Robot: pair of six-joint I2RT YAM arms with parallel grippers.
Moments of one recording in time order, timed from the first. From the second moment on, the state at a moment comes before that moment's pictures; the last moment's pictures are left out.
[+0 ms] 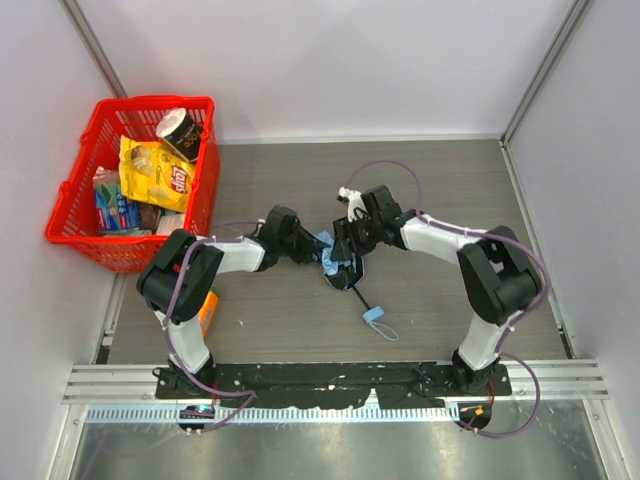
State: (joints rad) left arm -0.54 1.84 0.88 0.21 0.18 -1.34; right arm 0.51 1.80 1.07 -0.16 -0.48 0.18
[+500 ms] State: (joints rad) left arm -0.53 1.76 0.93 -0.11 0.19 -1.31; right arm 0.73 1.64 1.13 -0.21 -0.23 -0.06
